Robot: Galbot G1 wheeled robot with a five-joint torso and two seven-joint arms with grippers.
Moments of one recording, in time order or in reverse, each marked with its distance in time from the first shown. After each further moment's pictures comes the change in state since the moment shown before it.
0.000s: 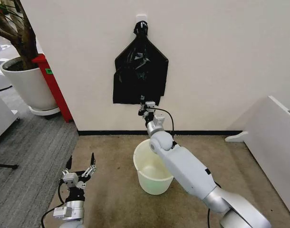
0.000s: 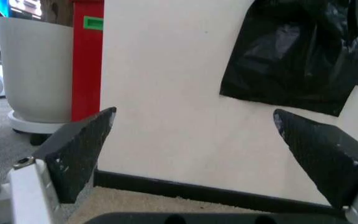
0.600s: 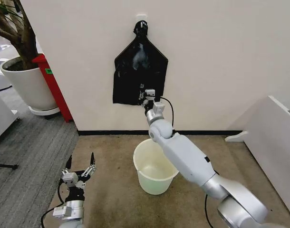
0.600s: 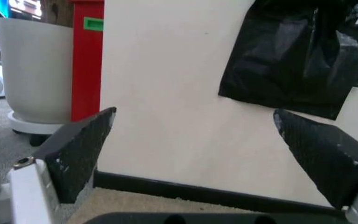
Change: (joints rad) left arm 0.000 0.002 0.000 -0.004 -0.003 0.000 0.000; right arm 0.100 0.019 -0.001 -0.023 0.031 -0.010 0.004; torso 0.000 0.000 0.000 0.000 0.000
